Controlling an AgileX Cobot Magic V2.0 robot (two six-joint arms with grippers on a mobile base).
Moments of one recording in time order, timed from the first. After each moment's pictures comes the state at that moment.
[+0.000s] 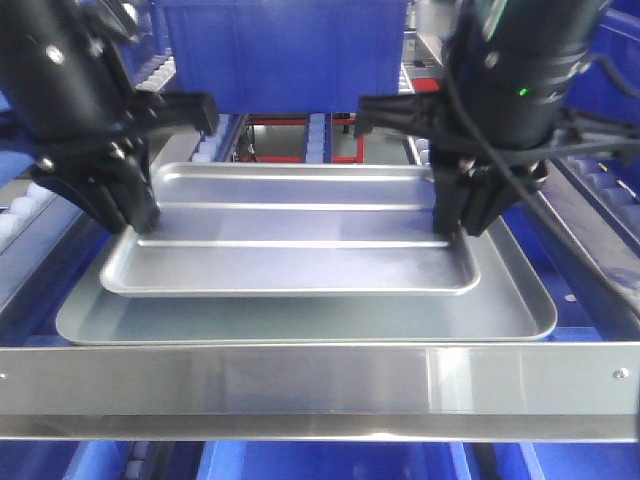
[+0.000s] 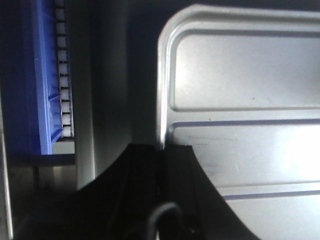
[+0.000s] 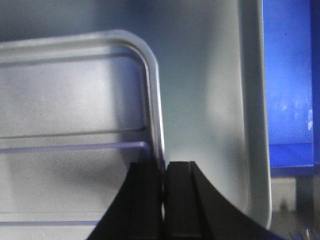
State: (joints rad) left arm -0.55 1.64 -1.13 0.10 0.67 -0.47; right arm 0.55 1.65 -1.12 -0.29 0.66 0.93
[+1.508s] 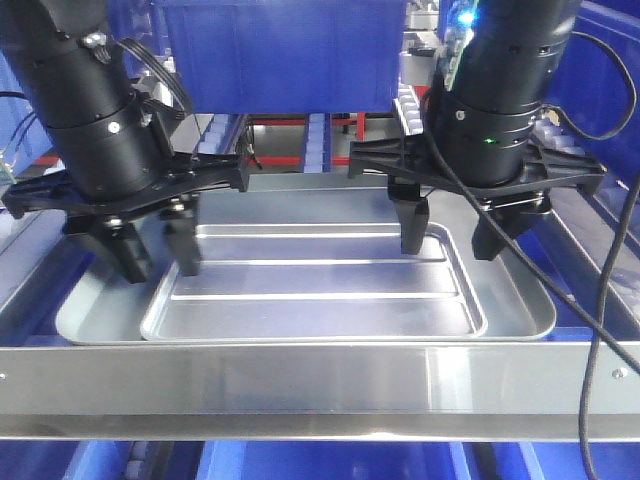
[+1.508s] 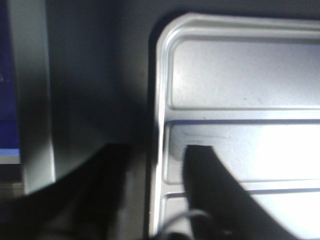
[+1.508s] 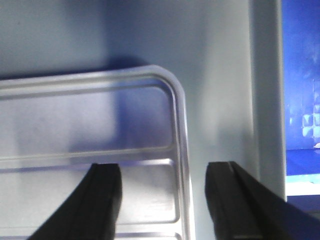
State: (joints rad) left arm -0.54 1.78 -1.17 0.02 0.63 -0.46; right arm 0.52 1.76 -1.17 -0.31 0.62 0.93
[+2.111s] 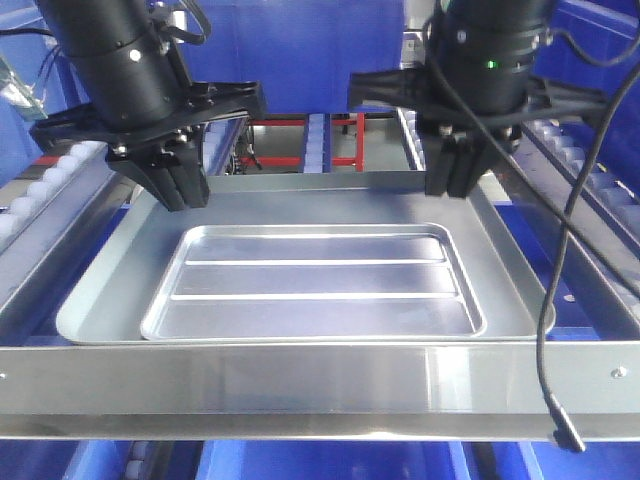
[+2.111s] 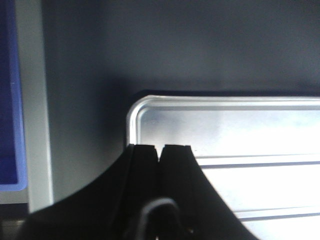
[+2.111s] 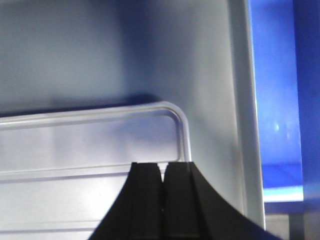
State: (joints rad) left arm -0.53 1.78 -1.33 0.07 0.70 -0.46; right arm 0.52 1.70 -1.29 -0.31 0.74 0.89
